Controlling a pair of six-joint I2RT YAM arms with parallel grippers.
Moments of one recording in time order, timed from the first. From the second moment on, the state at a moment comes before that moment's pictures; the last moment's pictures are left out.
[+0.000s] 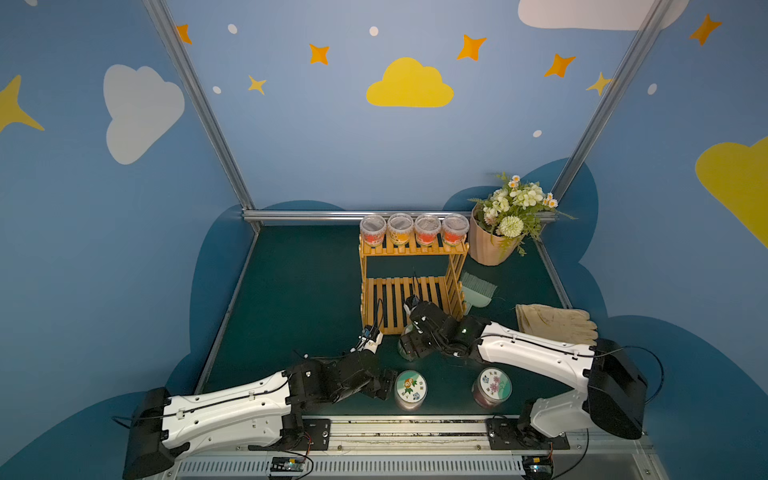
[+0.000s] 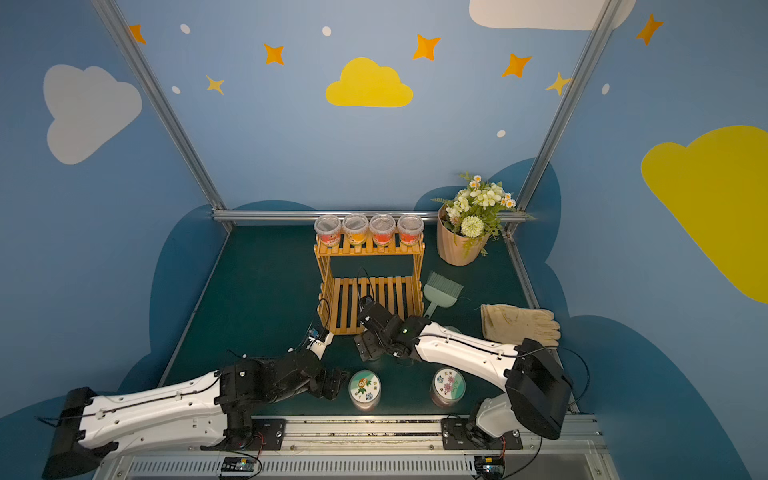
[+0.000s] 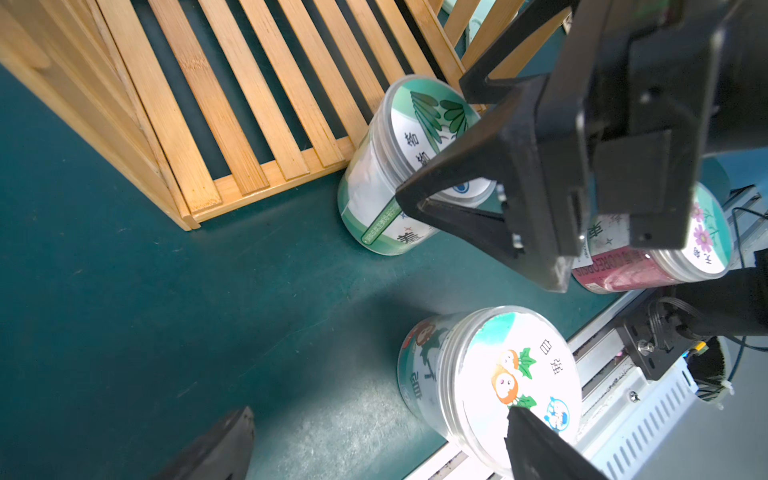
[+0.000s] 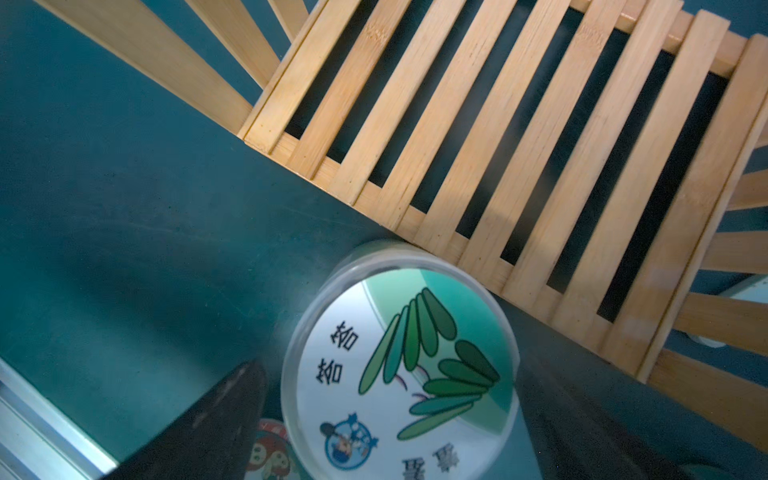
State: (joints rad) left arm -1.22 0.89 0.62 -0.61 -0.27 -0.75; right arm 1.04 1.44 0.95 -0.52 0.16 0.39
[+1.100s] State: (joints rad) left arm -1.22 0.85 0.64 -0.57 -0.31 -0.73; right arm 1.05 1.50 0.96 -0.56 0.13 0.40
